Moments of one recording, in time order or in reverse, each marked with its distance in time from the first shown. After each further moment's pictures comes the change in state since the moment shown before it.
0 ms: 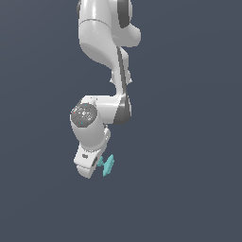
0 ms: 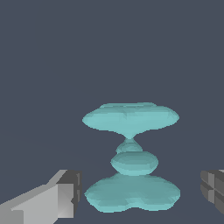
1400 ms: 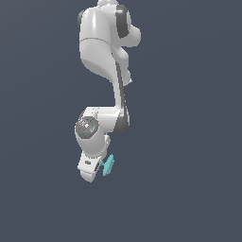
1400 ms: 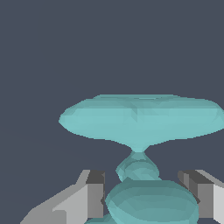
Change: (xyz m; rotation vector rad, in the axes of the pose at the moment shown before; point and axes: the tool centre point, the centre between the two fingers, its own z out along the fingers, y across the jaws) arm -0.003 0.002 0.052 0.001 0.002 -0.027
